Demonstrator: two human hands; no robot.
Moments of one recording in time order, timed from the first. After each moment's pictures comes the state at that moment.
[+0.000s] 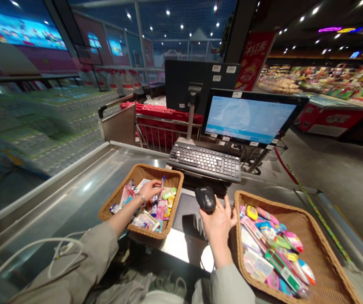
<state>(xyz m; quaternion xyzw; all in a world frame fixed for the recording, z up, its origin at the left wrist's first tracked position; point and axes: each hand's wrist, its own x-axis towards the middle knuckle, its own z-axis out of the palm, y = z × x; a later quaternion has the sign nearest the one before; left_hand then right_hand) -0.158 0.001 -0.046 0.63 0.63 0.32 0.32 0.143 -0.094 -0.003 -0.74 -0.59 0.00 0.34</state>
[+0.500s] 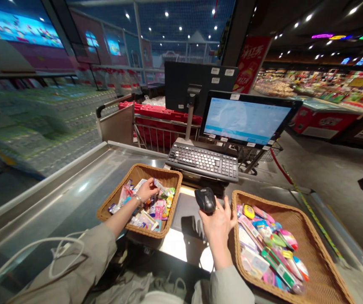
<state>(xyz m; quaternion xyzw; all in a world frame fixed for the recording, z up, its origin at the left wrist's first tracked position) -0.160 -0.004 -0.052 0.59 0.57 0.42 0.40 0.143 -0.103 0.004 -0.74 -0.58 -0.01 0.34</state>
